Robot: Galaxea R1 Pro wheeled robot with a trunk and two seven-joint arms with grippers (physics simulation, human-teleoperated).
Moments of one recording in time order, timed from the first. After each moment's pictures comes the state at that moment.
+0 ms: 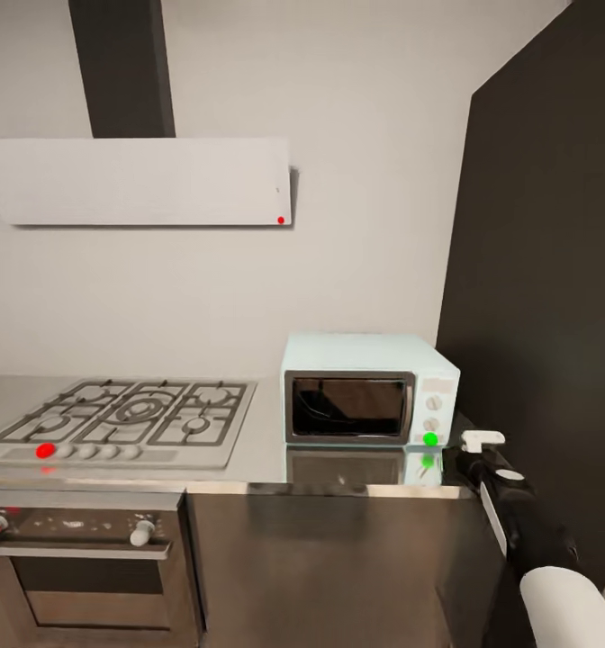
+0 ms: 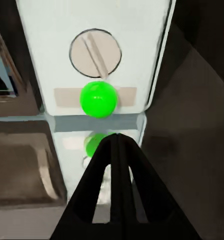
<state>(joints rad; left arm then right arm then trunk) -0.16 -0.08 -0.31 0.00 0.61 -0.03 0.00 -0.60 -0.11 -0.29 -0.87 0.20 0.31 0.20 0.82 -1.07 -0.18</state>
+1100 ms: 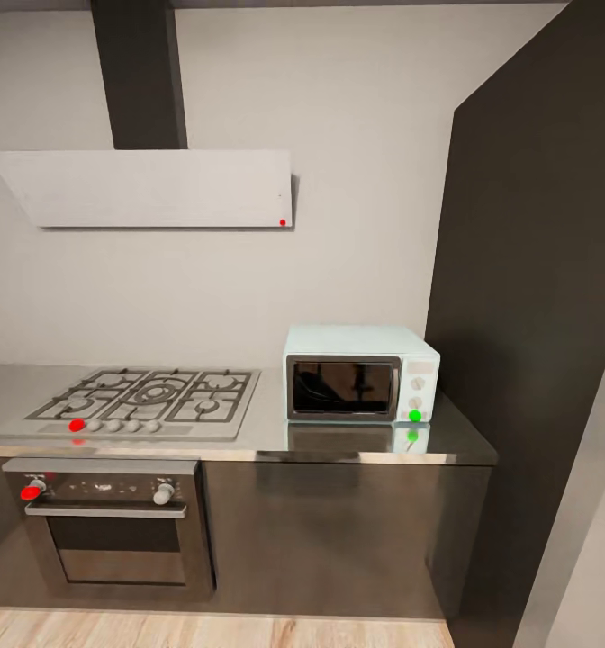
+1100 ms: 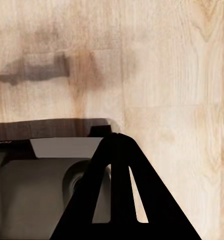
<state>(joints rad) -0.16 -0.05 -0.32 0.00 0.60 -0.03 0.00 -0.16 -0.14 -0.28 0.03 0.20 -0.10 0.13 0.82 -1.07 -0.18</state>
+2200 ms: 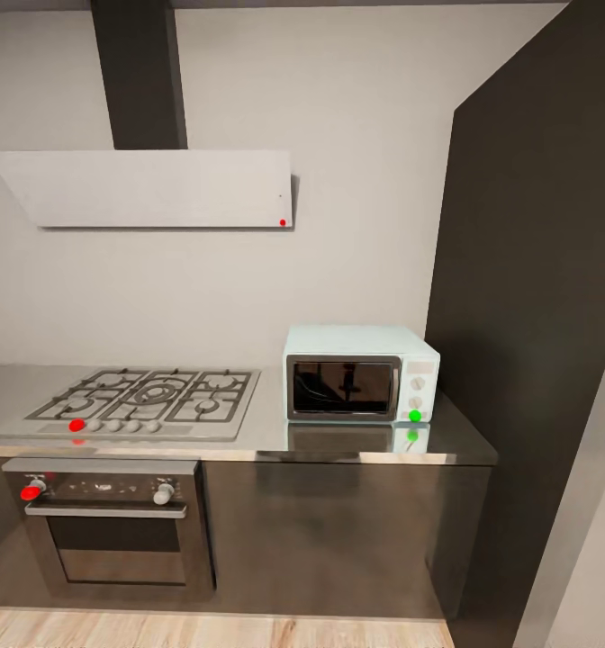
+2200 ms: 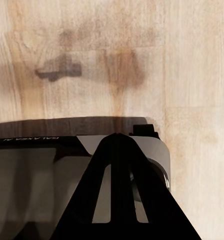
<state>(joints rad) -0.16 -0.04 -0.32 -0.01 0.59 -0.03 0.01 -0.16 -0.03 -0.29 0.03 0.20 -0.10 0.12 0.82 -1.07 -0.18</state>
